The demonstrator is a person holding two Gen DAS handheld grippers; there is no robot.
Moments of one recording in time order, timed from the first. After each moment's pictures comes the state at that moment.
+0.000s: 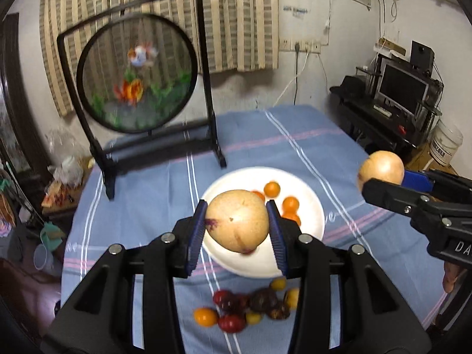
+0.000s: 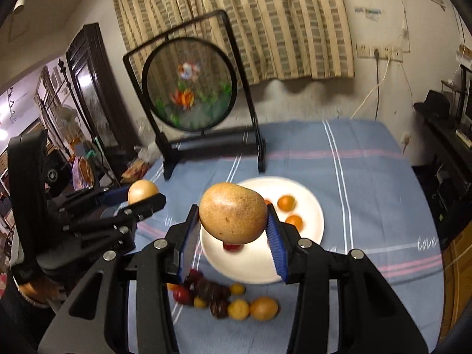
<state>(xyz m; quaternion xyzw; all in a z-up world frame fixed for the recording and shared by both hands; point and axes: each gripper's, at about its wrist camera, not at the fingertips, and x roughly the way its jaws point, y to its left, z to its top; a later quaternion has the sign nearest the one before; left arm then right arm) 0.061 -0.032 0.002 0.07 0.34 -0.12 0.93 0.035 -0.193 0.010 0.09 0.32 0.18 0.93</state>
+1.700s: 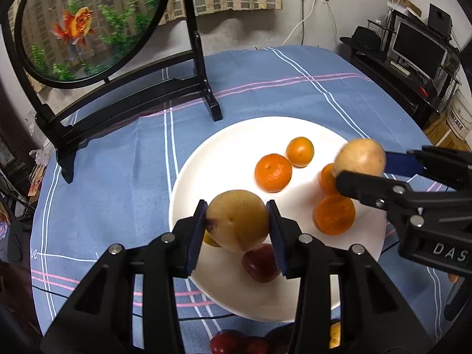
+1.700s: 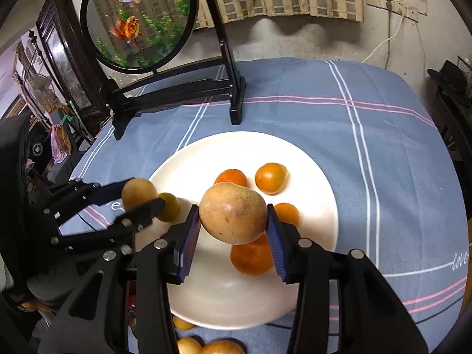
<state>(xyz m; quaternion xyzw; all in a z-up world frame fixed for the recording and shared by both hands) 0.177 -0.049 -0.133 0.10 0.44 -0.12 0.88 0.165 -0.182 -0.117 0.05 0.45 0.17 0.88</state>
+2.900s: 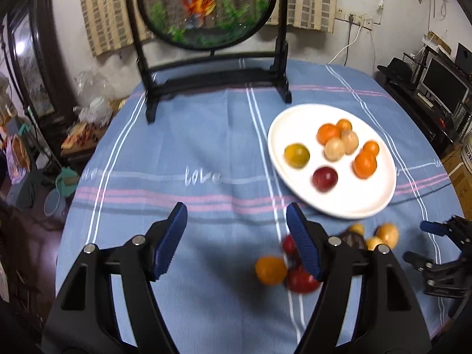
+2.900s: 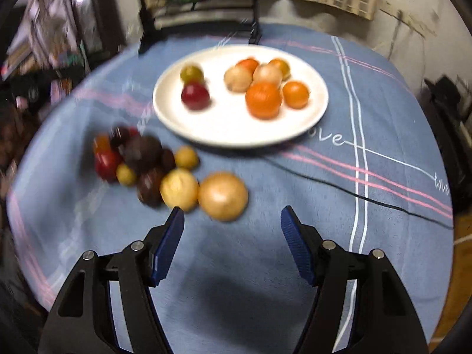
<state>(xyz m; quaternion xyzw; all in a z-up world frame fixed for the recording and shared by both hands) 0.043 0.076 -0.102 0.03 0.43 -0.02 0.90 0.000 -0.185 -0.166 -0.08 0.48 0.17 0.86</state>
